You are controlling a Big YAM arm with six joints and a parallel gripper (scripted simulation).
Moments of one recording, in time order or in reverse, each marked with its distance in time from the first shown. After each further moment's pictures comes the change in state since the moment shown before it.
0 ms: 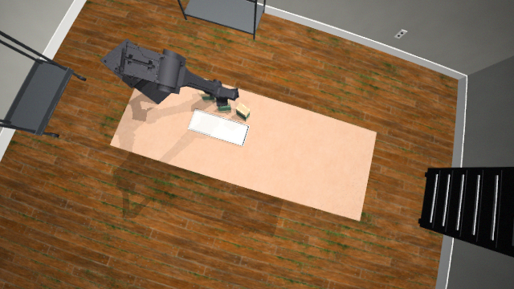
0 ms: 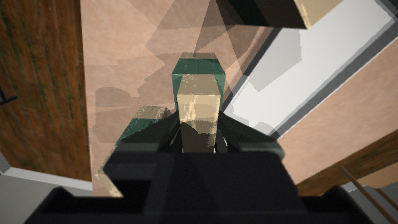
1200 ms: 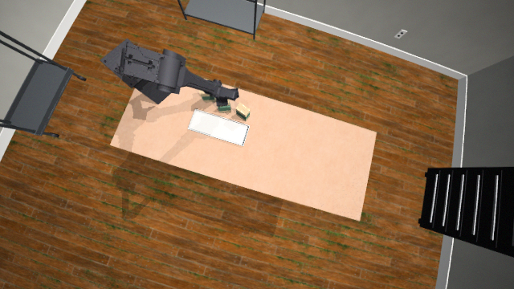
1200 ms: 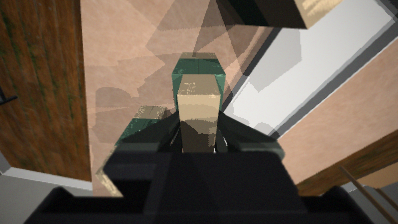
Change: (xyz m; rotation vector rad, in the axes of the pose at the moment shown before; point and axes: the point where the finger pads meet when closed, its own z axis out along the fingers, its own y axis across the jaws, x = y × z) arm 0.000 0.000 0.000 0.000 0.000 0.000
